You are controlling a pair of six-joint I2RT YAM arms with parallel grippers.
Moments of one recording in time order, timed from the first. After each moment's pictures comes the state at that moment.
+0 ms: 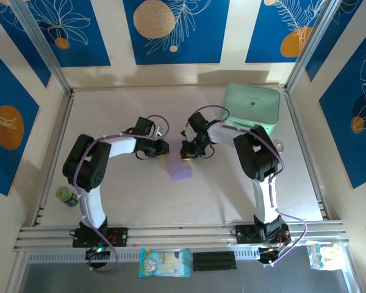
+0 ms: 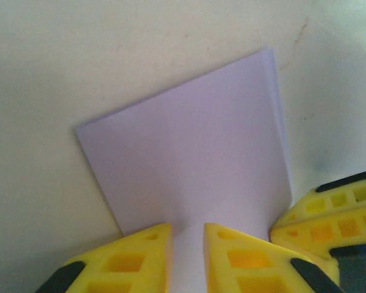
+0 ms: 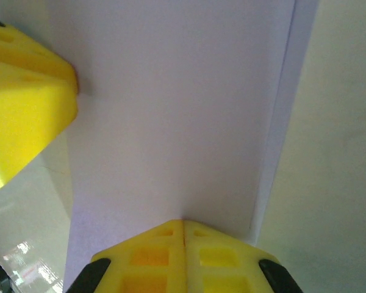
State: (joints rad) left arm -0.41 1.89 1.05 -0.17 0.48 -0.54; right arm 0.54 2.08 1.38 -0.60 -0.52 0.33
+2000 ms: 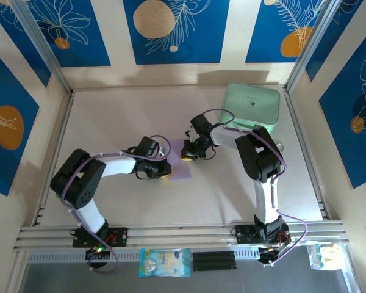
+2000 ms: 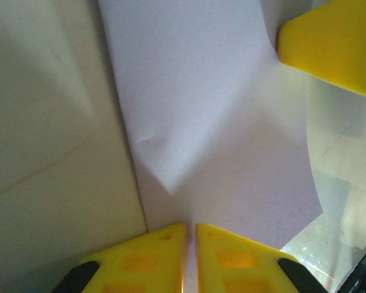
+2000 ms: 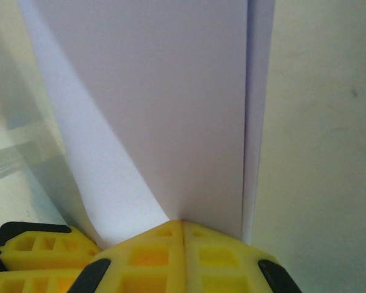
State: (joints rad) left arm -0.57 1.70 0.78 -0.14 0.48 -0.72; right arm 0.52 2.06 1.30 -0.50 -0.55 0.53
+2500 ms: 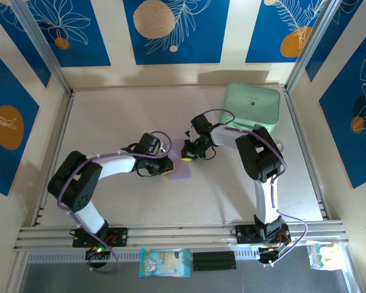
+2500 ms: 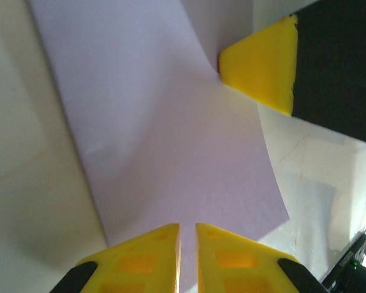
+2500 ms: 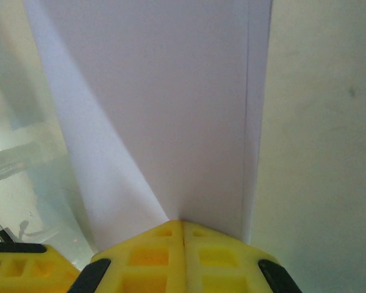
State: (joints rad) left arm -0.59 1.68 0.83 -0.15 0.47 -0.76; right arm 0.52 2.06 1.30 -0.49 -0.56 0.53
